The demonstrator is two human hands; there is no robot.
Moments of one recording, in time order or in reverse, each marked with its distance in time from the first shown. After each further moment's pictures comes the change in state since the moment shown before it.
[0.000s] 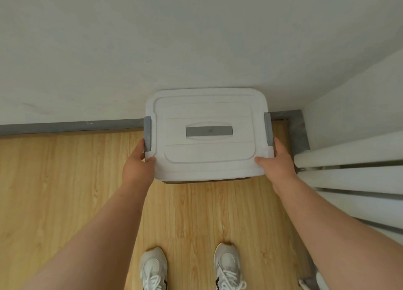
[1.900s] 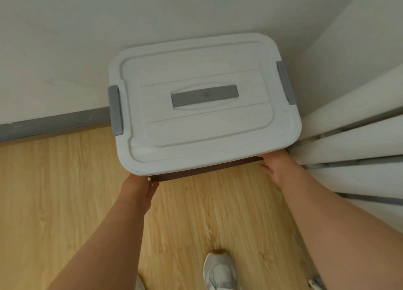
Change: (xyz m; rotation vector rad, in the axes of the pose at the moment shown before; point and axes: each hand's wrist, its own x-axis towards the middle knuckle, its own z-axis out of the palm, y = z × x) left_hand 0.043 -0.097 0.149 -0.508 -0.110 -0.389; right_hand 0.082 0.112 -0.016 0.212 0.006 0.242
